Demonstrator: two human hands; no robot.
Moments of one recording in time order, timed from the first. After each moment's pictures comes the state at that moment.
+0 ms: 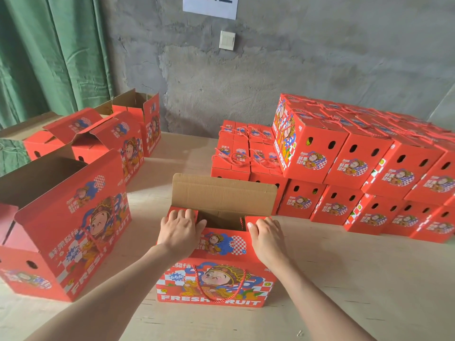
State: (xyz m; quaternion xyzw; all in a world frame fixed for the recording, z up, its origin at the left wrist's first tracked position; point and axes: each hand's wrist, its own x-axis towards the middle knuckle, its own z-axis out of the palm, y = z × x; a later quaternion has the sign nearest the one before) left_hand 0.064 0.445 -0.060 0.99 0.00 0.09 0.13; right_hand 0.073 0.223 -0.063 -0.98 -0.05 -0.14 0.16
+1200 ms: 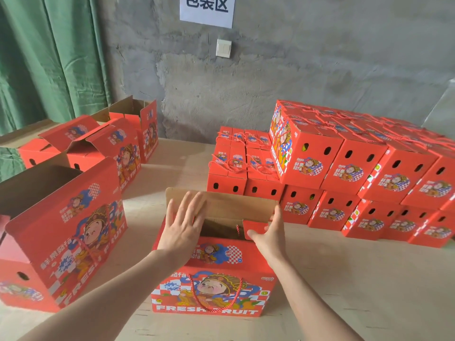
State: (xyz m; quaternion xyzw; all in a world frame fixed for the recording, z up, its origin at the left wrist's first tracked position) left_hand 0.059 0.439 -0.043 0.96 -0.12 0.25 -0.03; right_hand 0.083 0.222 -0.044 -0.86 0.10 -0.12 0.49
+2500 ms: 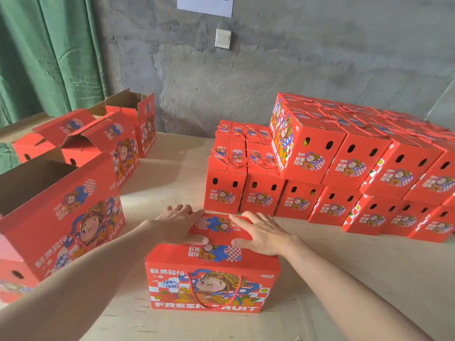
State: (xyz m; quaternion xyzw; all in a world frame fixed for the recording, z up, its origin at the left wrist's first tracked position) left_hand 0.108 0.466 -0.036 0.97 -0.21 -0.10 -0.03; right_hand 0.107 0.204 -0.030 -0.96 -0.25 0.14 0.00
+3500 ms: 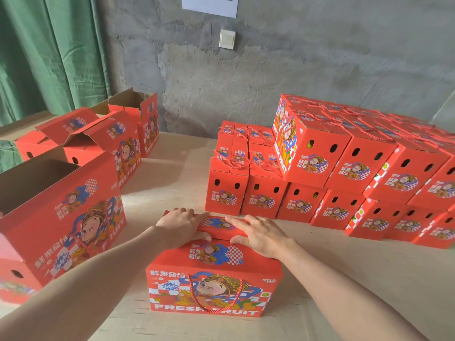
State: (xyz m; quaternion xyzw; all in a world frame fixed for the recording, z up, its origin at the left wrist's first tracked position) left_hand 0.109 0.454 -0.041 0.98 -0.19 -0.03 -0.05; right_hand 0.111 0.214 -0.032 -0.96 -0.28 0.06 -0.05
